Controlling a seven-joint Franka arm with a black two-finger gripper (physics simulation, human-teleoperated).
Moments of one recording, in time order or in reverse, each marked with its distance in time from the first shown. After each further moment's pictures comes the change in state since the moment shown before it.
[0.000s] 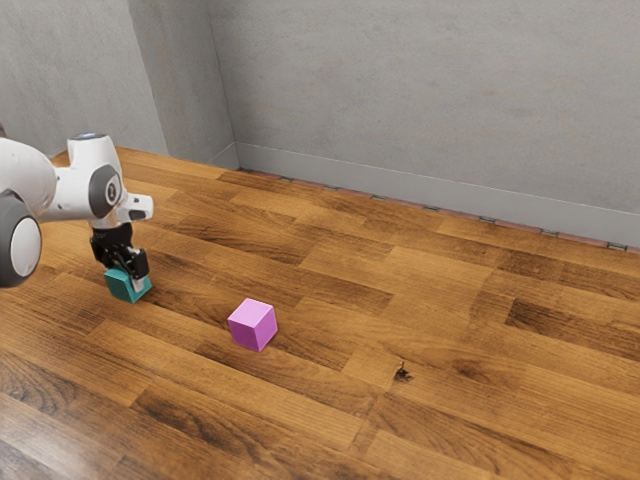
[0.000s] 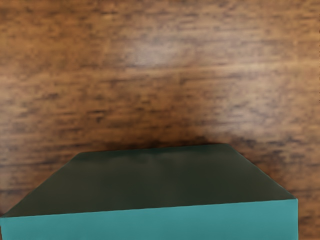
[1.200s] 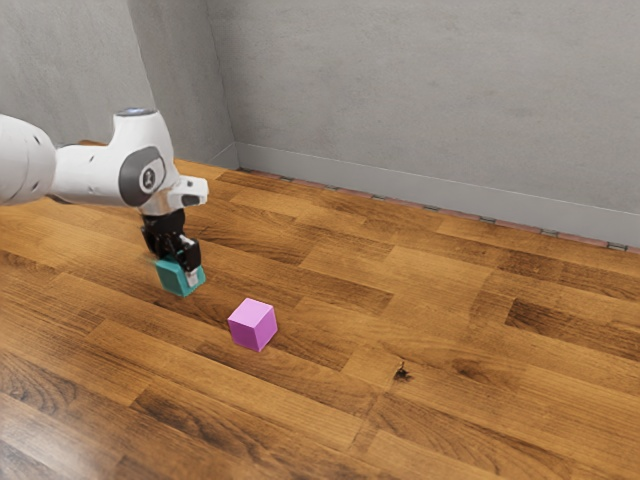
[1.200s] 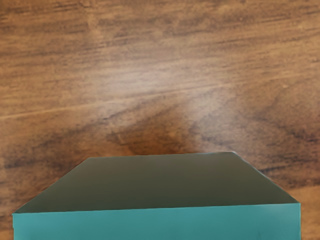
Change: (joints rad) arm -0.071 -0.292 -0.195 -0.260 0.101 0.023 -0.198
